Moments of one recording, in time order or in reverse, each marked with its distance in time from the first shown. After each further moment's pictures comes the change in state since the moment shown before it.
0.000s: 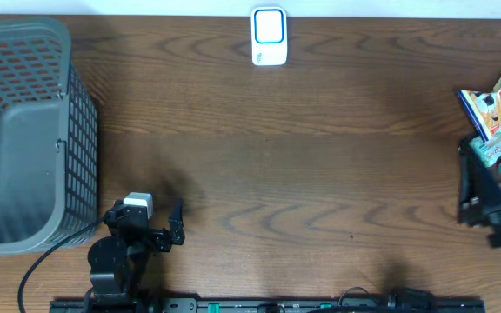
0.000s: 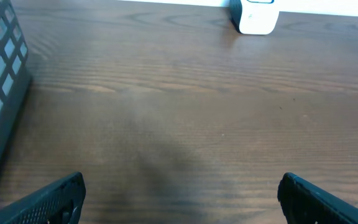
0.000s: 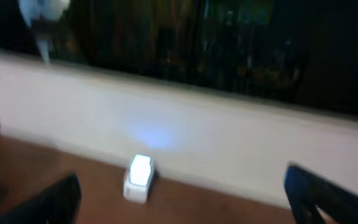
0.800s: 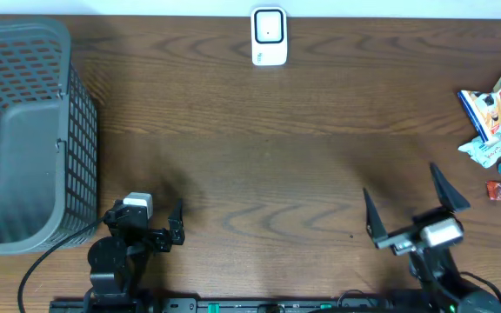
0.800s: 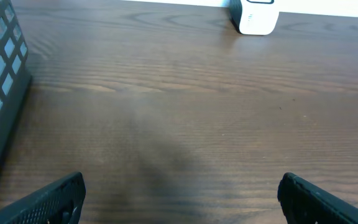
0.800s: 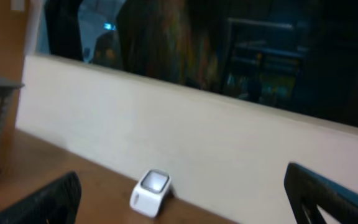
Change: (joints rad) left arm 0.000 0.000 0.000 0.000 0.000 -0.003; right arm 0.182 -0.789 -1.472 1.011 0.023 -0.003
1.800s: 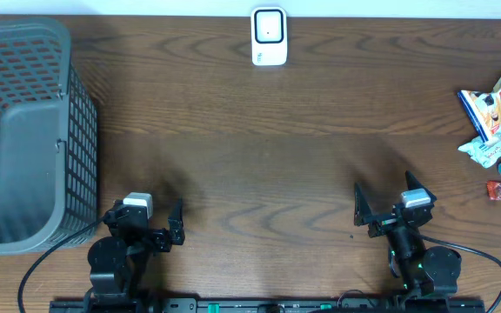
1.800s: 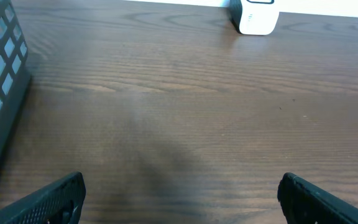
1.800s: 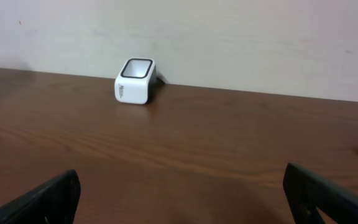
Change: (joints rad) left arm 0.000 0.000 0.000 0.000 0.000 -0.001; right arm 0.000 -0.004 -0.259 -0.157 0.170 0.089
